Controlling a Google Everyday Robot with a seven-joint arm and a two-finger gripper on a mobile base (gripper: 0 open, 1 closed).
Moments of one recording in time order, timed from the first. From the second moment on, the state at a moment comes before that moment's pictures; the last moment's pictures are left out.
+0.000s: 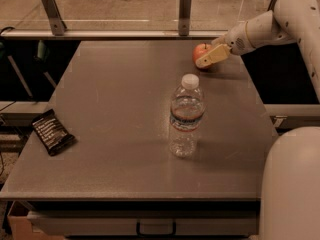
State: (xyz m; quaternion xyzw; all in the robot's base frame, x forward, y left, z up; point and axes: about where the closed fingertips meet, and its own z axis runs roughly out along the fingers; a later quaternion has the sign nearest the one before) arm 0.770 -0.176 0.863 -0.44 0.78 0.20 0.40
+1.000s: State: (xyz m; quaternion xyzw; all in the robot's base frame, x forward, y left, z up) arm 0.708 -0.167 0.928 -0.47 0.69 0.29 0.46
